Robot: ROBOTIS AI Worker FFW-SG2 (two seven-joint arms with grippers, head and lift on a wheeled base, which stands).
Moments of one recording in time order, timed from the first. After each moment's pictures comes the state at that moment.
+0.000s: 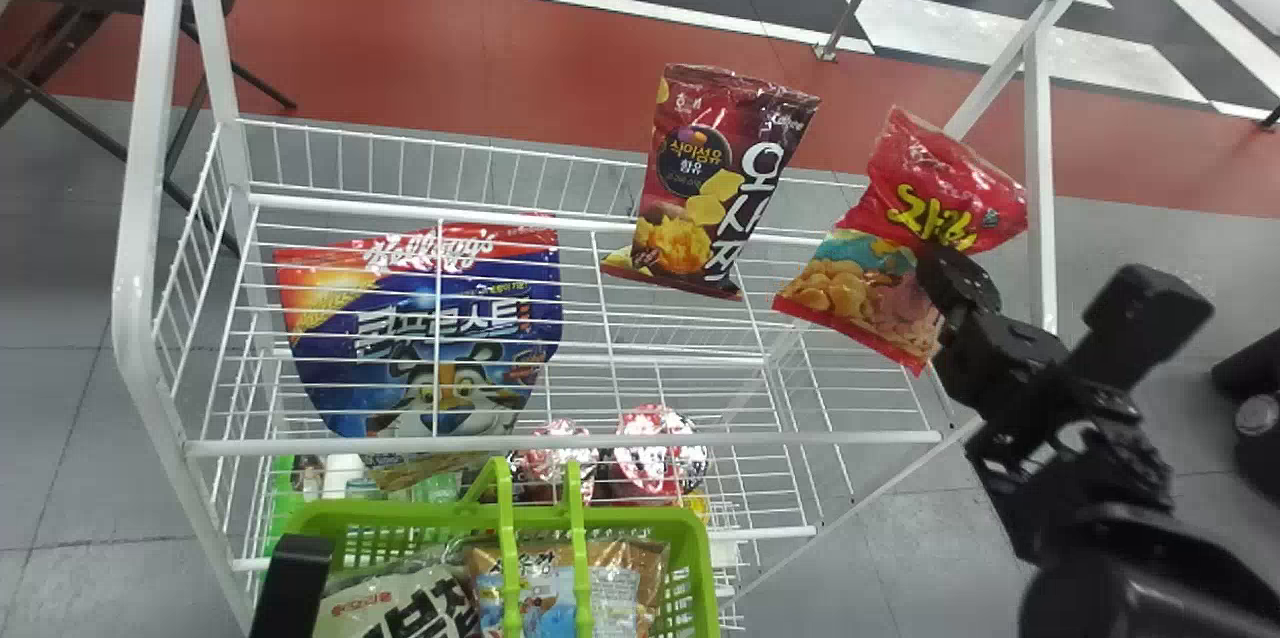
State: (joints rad) left arm 0.44 0.14 -0.32 -2.06 0.35 1.07 -1.07; right arm 0.39 -0.01 -0.55 -2.19 -0.27 0.47 0.21
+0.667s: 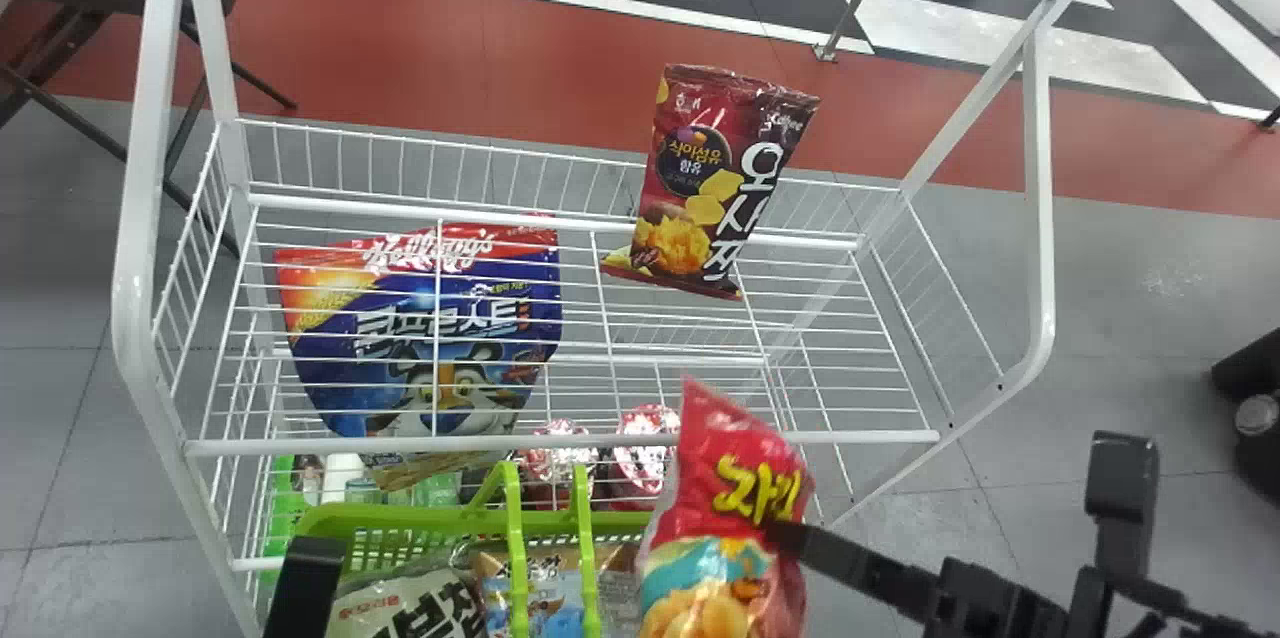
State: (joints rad) left arm 0.44 0.14 -0.33 -2.04 0.35 1.07 -1.06; right arm 0.60 0.00 -0.81 -2.53 -0.79 1.54 0.47
